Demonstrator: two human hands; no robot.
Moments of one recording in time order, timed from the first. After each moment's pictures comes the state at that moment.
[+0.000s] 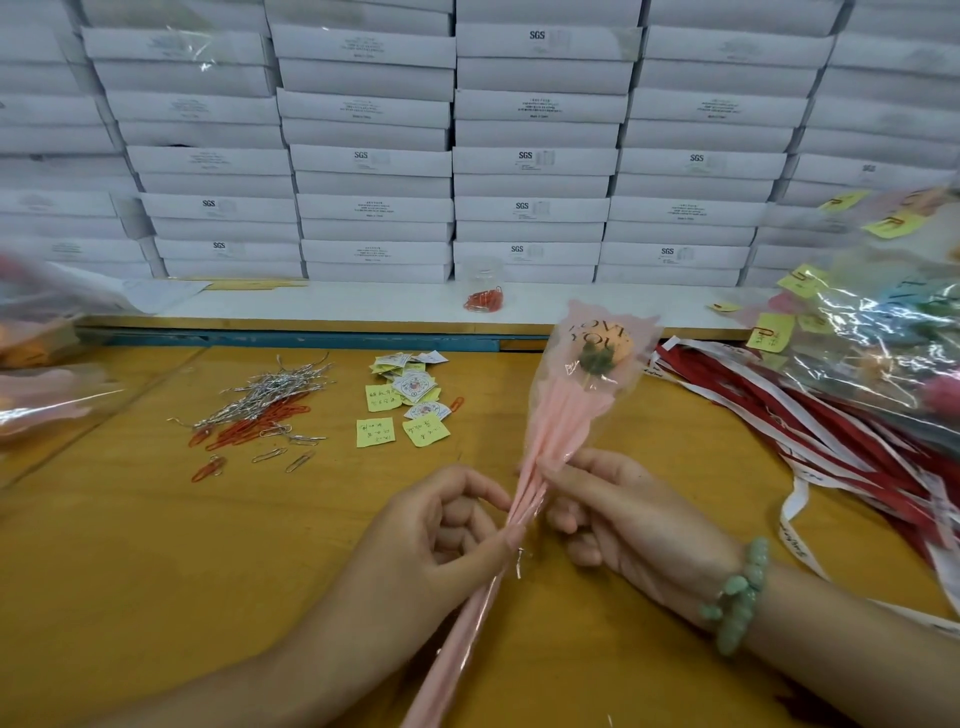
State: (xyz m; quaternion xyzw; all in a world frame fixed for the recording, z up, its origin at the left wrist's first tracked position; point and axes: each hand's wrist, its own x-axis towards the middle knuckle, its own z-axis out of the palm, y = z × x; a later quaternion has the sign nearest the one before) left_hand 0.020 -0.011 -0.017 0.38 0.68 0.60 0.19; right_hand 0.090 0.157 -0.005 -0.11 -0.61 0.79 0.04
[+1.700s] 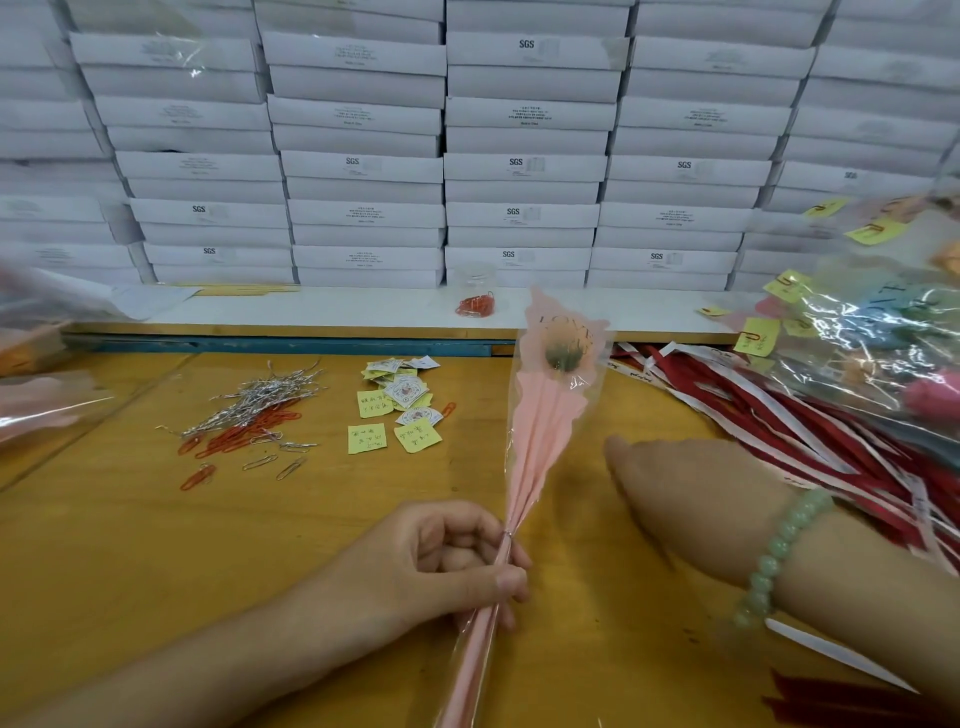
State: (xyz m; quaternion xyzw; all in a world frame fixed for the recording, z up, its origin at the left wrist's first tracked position) left_hand 0.003 -0.017 -0.008 0.41 0.63 0.53 0.39; right_hand 0.105 0.192 0.028 -0.11 -0.98 -0.17 -0.03
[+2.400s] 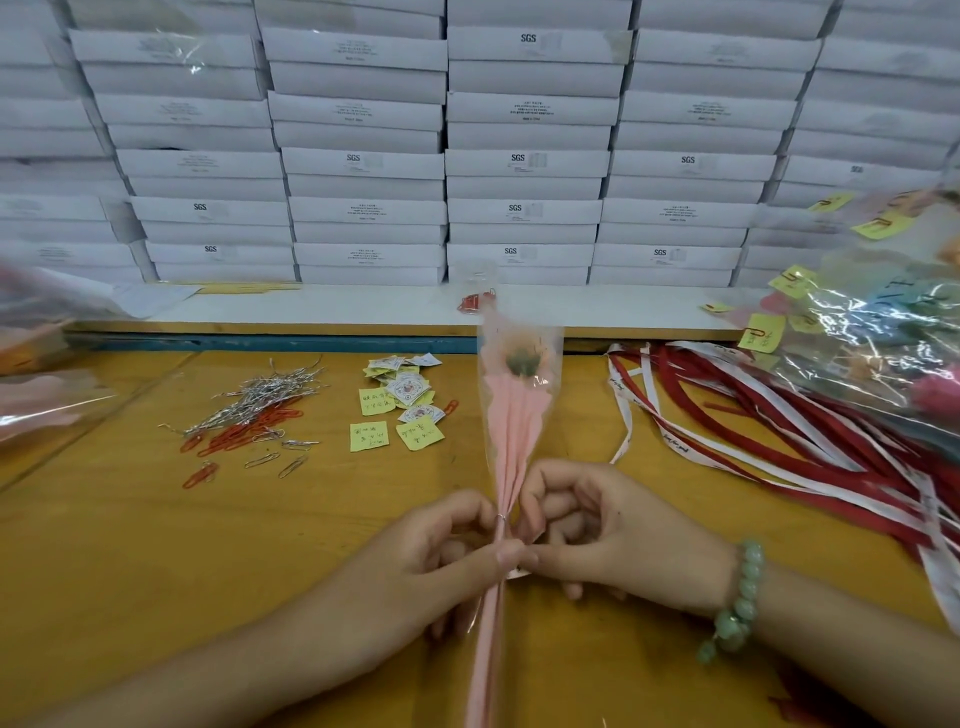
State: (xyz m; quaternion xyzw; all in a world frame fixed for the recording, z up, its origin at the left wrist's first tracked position) left_hand 0.007 -0.017 -0.013 0.44 0.68 0.50 0.30; right_hand 0.097 0.168 0.001 0.06 -0.83 0.55 0.00
